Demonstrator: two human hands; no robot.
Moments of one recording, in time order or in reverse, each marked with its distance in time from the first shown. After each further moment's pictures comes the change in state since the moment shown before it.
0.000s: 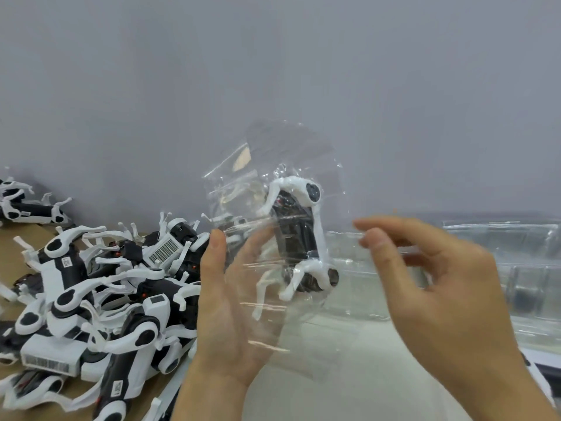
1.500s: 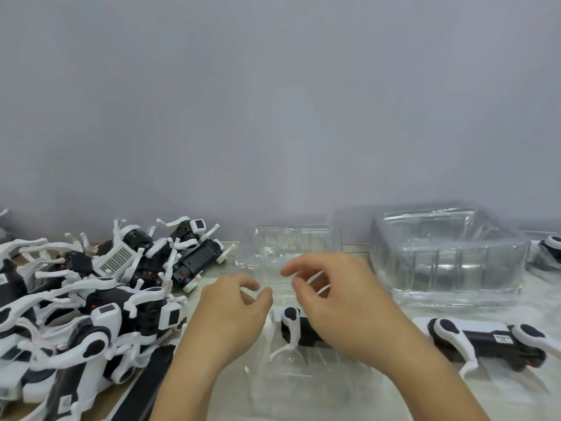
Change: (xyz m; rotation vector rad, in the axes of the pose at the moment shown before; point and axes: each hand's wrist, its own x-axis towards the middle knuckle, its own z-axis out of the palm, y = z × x) left_hand 0.005 -0.048 -0.016 1.437 0.349 -0.203; right_hand -0.009 0.017 0.000 -0.185 -0.479 0.345
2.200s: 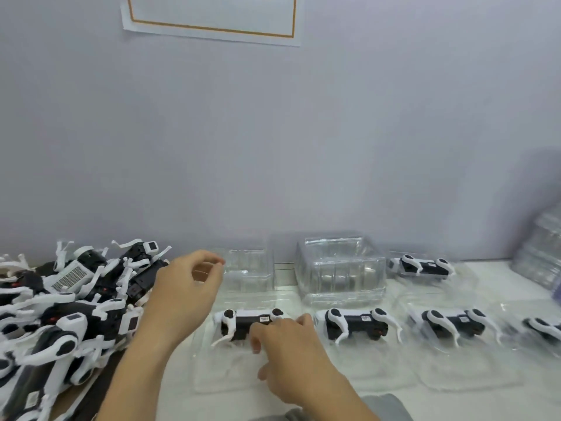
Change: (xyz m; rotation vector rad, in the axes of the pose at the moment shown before) left_hand -0.033 0.035 -0.032 -0.253 0.170 0.428; right_hand -0.070 0.003 0.001 -0.733 -0.255 0.040
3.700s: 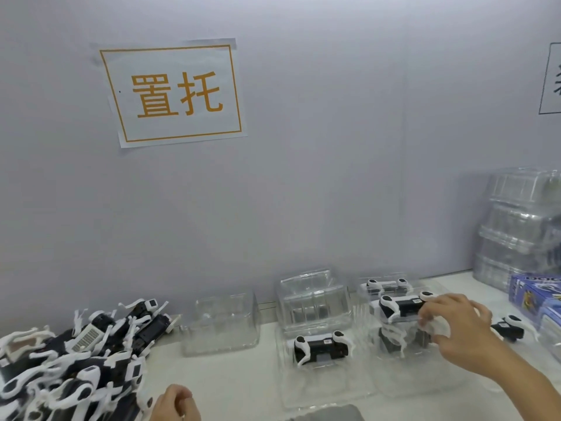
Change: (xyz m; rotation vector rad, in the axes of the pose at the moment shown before) left_hand -0.102 -0.043 0.061 0.105 0.392 -0.299; right_hand -0.161 0.256 -0.086 0.102 0.384 0.470
